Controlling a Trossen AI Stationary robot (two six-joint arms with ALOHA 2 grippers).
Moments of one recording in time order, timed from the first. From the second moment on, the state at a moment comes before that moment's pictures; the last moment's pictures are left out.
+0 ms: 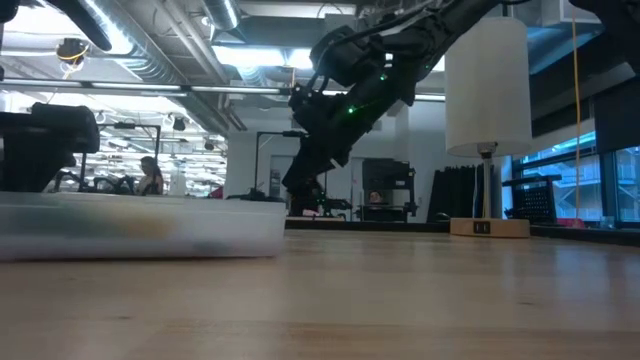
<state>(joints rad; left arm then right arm) -0.66 1.47 0.65 -0.55 -0.03 0.39 -0.18 1.98 1.30 -0.07 -0.02 -0.02</state>
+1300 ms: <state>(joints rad) -0.59 1.47 0.65 -0.60 -0.01 0.74 -0.22 2.22 1.44 0.02 -0.11 0.10</state>
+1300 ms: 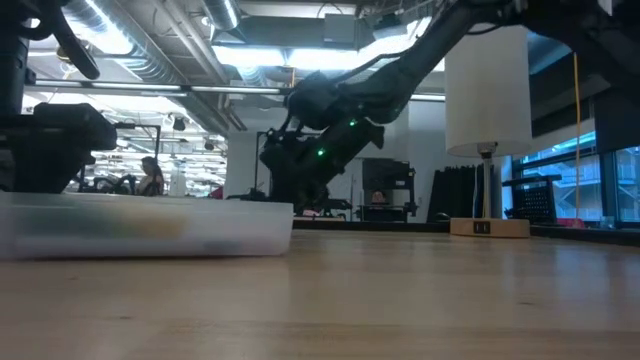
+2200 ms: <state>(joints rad) -0.58 1.47 0.65 -0.61 -0.01 0.71 -0.22 2.28 1.51 -0.03 -0.34 -0.16</state>
